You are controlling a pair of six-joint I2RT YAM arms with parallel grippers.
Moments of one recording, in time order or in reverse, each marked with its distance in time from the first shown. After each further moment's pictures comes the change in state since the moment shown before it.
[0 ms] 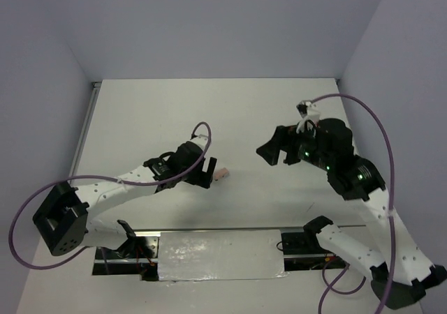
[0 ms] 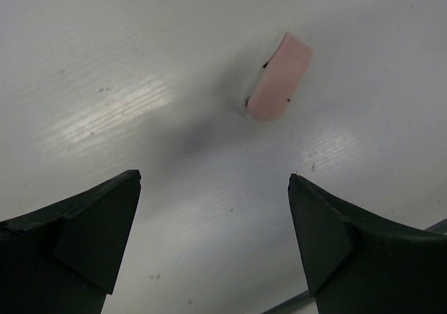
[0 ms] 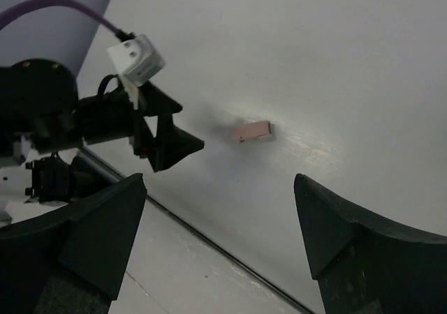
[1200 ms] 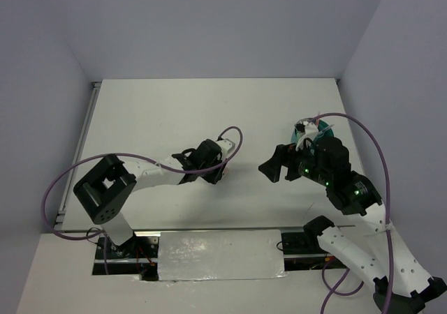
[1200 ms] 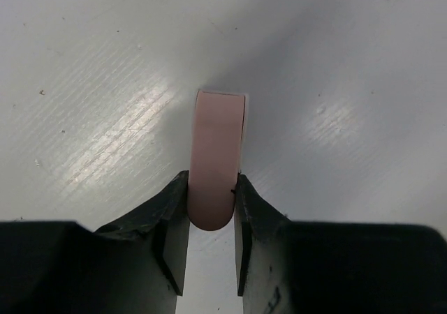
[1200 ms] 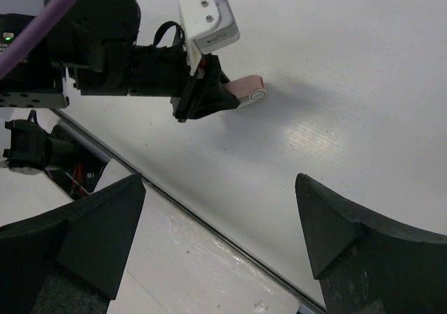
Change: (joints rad) left arm -0.019 0.375 0.082 0.306 0.170 0.252; right arm 0.000 -0.241 -0.256 0.011 -0.044 -0.028
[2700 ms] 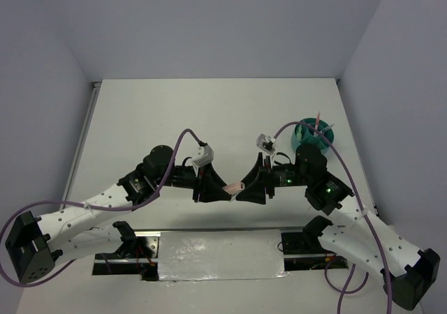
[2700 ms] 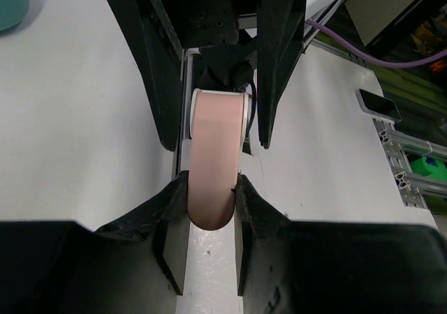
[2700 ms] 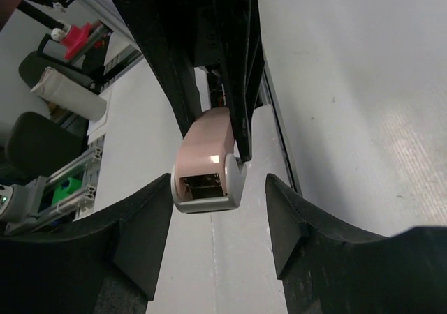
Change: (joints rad) left arm -0.043 -0.665 -0.220 0.291 0.763 -0.134; right arm 0.163 0.042 -0.288 0.604 -0.622 0.054
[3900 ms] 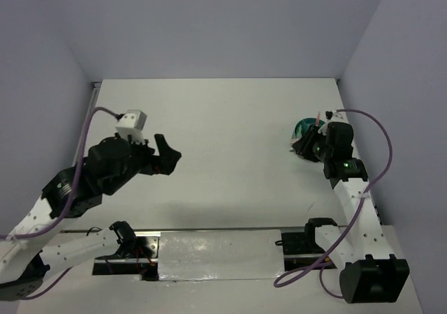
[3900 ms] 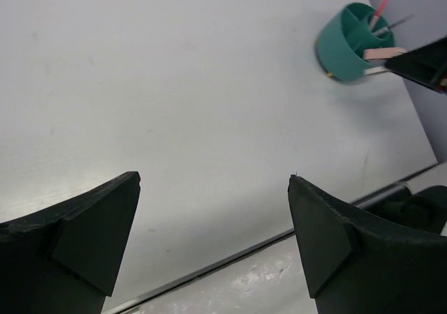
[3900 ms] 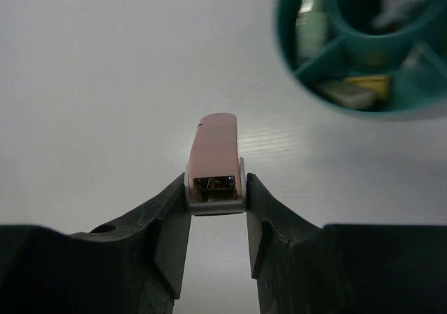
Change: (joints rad) left arm 0.000 -0.193 0.550 -1.038 -1.093 -0.231; right arm -0.632 0.170 0.150 -0.391 0.666 -0.035
